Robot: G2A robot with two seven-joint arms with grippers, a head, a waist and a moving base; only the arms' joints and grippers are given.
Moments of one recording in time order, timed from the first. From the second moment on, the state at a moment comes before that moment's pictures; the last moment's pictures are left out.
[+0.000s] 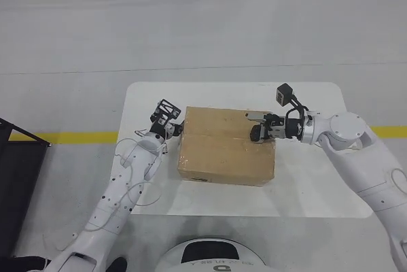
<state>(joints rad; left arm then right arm) 1.24 -1.33 -1.13 -1.40 1.67 -0.07 -0.22 -1.02 -0.81 1.02 -1.48 0.58 0.01 1.00</state>
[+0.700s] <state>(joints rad) 1.21 -1.35 -1.08 -1.36 1.70 -0.08 -0.23 -1.19 -0.76 1.25 -1.39 0.71 -0.08 1.24</state>
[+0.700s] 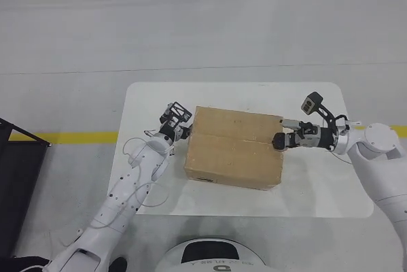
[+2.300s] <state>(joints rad) 1.40 -1.24 -1.32 -1.22 1.74 -0.57 0.53 -1.07 -0.81 1.12 -1.42 0.50 0.10 1.14</state>
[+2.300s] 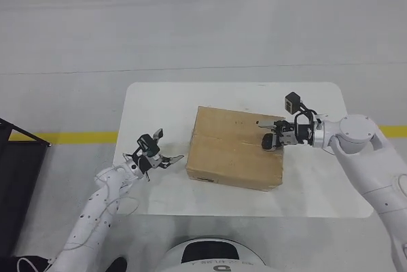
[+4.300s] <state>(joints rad) 1.22 -1.26 -1.17 -1.10 1.53 -0.54 0.37 -1.08 -0.82 1.12 -1.43 0.51 0.11 1.12</state>
